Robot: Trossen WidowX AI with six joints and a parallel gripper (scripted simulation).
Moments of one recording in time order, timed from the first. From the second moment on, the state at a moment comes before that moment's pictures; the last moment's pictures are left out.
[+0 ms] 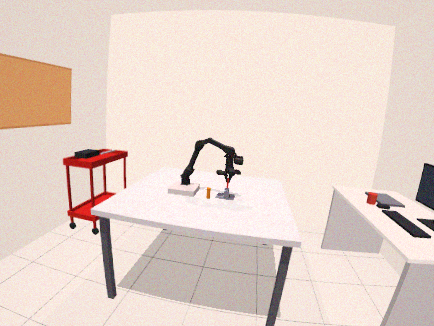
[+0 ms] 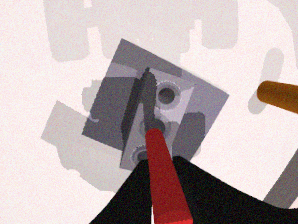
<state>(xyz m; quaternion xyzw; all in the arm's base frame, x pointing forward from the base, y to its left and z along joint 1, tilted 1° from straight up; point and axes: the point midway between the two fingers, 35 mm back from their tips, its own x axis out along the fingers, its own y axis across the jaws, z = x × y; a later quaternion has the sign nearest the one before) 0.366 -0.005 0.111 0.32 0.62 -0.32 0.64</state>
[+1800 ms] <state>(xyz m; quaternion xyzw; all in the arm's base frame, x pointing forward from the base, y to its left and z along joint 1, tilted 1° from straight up) 0.365 -0.008 0.094 0.33 0.62 -0.32 0.64</state>
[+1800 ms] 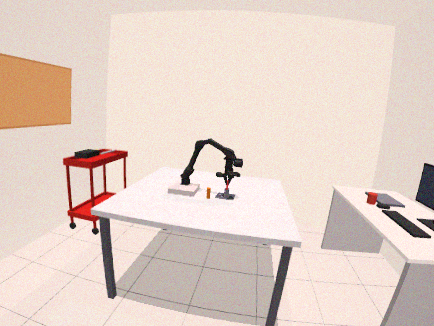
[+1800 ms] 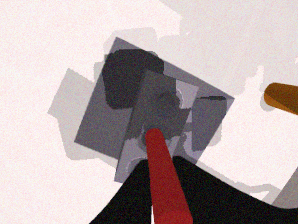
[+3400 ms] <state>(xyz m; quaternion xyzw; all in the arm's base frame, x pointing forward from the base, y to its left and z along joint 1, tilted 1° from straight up) 0.364 -0.006 0.107 0.32 0.62 -0.32 0.64</state>
